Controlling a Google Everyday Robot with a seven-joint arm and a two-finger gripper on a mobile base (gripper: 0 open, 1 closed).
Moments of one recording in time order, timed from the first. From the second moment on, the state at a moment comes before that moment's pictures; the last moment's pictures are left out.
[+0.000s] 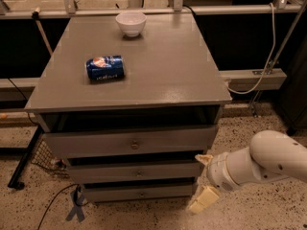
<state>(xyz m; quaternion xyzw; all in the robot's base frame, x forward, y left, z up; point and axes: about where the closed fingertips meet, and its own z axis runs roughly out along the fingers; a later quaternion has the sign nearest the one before) 0.414 -0.126 0.628 -0.54 0.77 0.22 0.25</state>
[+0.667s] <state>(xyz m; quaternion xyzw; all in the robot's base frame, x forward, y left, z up) 0.405 -0.101 0.532 -0.57 0.75 0.25 0.22</state>
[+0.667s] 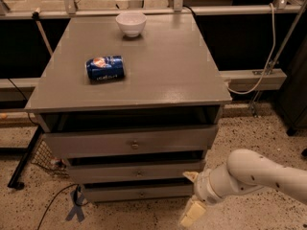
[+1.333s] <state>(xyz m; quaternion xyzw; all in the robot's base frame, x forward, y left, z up) 0.410 -0.079 0.449 -0.57 0.74 0.27 0.22</state>
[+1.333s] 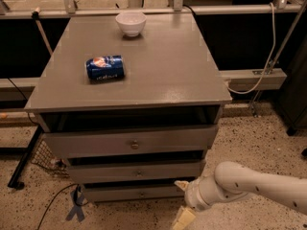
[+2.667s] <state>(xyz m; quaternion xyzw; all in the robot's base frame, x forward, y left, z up) 0.416 -0.066 0.313 -0.58 0.73 0.28 0.20</state>
